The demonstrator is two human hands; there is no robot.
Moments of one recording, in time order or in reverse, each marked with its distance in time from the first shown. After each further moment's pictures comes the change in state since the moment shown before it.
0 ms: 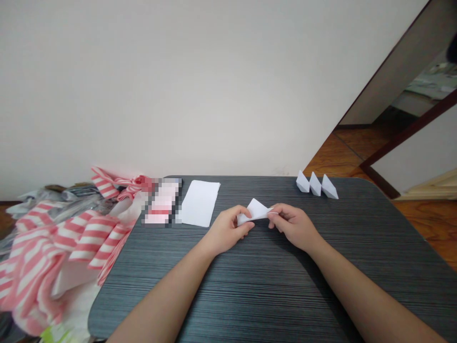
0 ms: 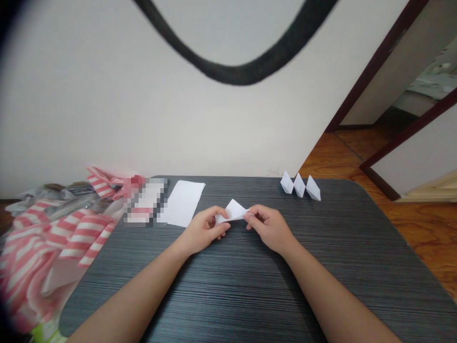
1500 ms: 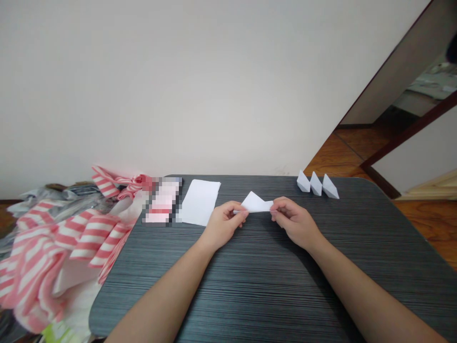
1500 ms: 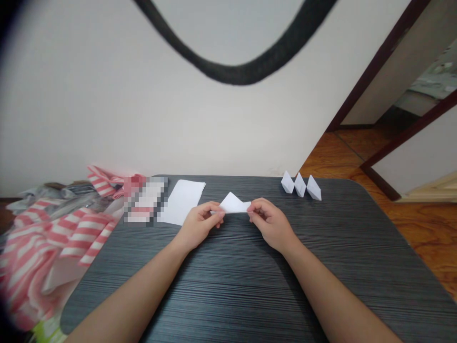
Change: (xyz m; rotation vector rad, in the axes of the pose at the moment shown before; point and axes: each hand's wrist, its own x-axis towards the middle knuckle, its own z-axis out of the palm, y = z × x) left_hand 0.007 0.001 -0.003 -0.147 0.166 0.071; right_hand 0.002 0.006 -0.002 0.076 0.074 -0.105
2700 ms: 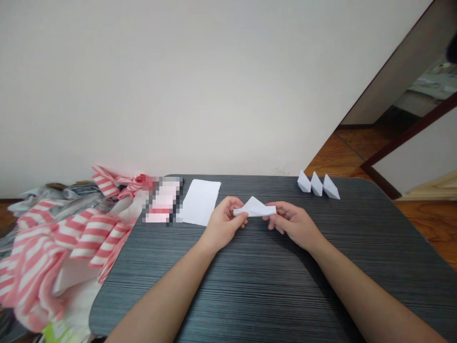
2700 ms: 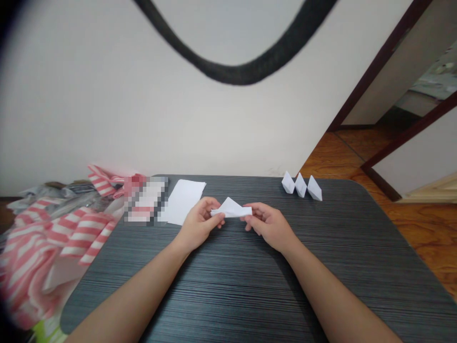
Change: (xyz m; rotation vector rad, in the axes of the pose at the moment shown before) left_hand -0.002 0.001 0.005 -0.142 0.031 -0.032; right_hand -0.001 -0.009 0.004 0.256 -0.115 0.234
